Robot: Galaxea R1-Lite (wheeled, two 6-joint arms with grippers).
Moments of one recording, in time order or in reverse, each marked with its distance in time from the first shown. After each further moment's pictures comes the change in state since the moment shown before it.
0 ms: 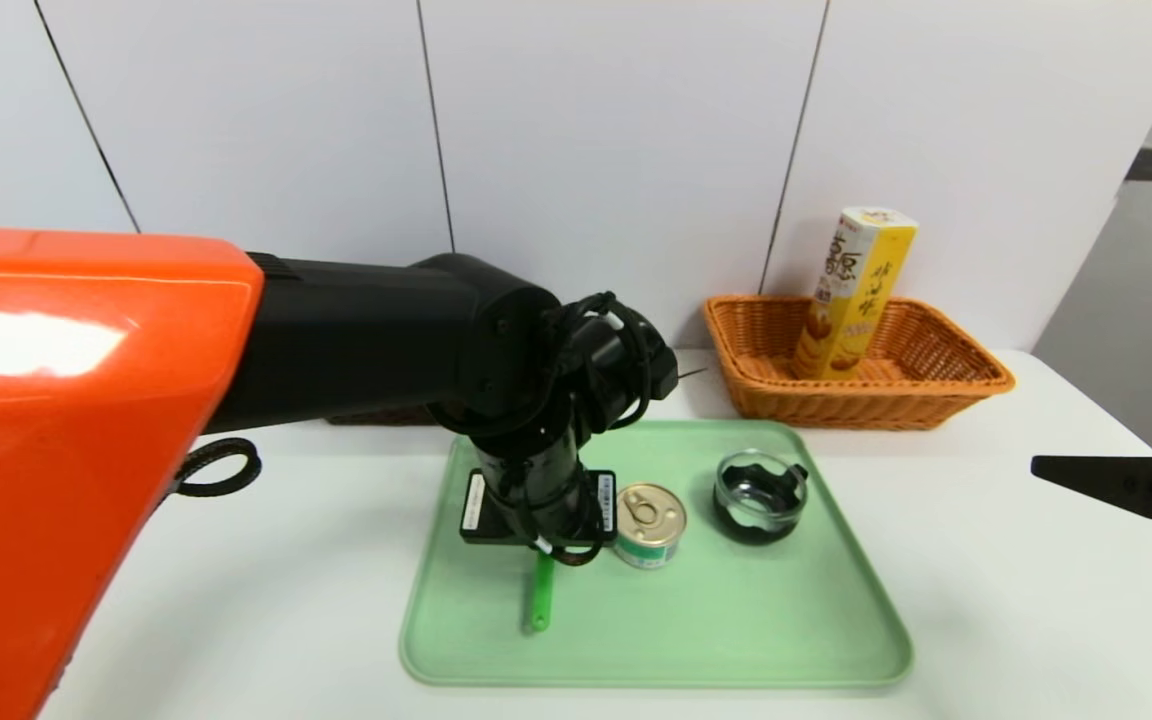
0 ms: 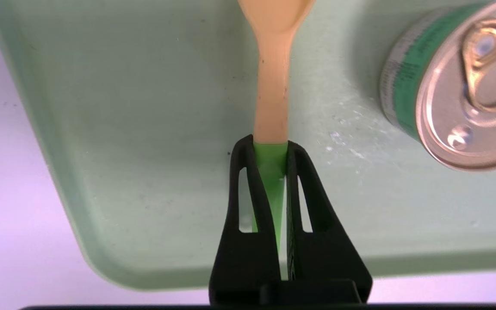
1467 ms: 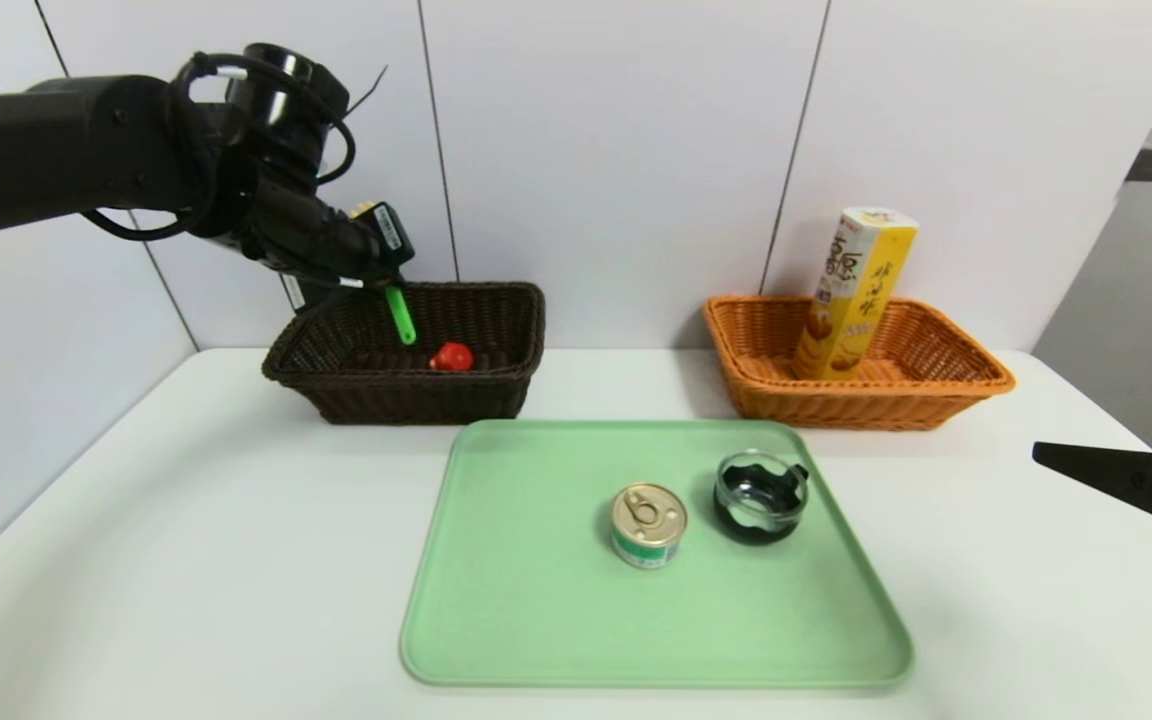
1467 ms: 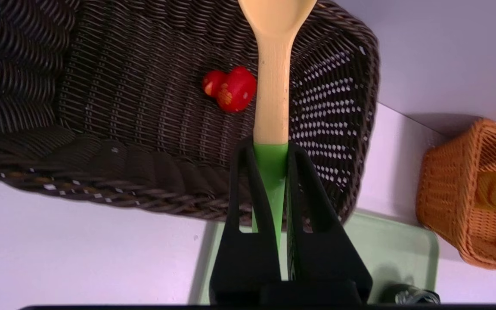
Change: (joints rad) left arm 0.541 -0.139 -0.126 -0.351 -0.140 0.064; right arm 0.000 -0.032 0.063 -0.133 0.011 -0.054
